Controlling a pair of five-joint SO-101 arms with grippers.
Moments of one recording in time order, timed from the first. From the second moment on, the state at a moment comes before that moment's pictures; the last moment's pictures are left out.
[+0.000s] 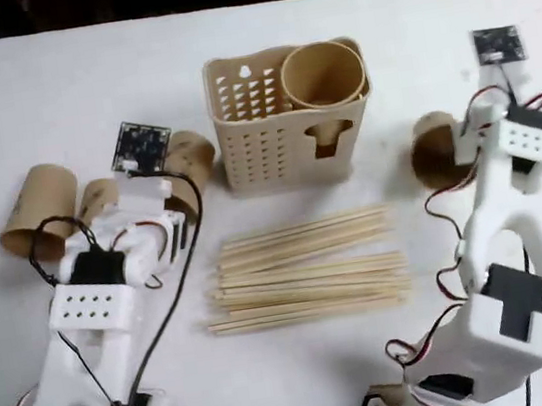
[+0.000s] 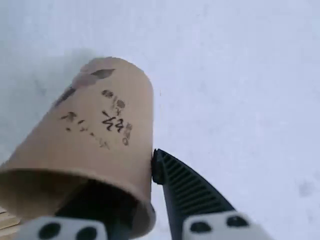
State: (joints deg) left arm 0.4 -39.4 56.0 47.3 -8.9; right arm 23.1 5.0 7.6 57.5 21.6
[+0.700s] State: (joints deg) left arm 2.6 -39.4 57.5 47.3 -8.9; right arm 14.4 -11.8 -22.0 85.5 12.0
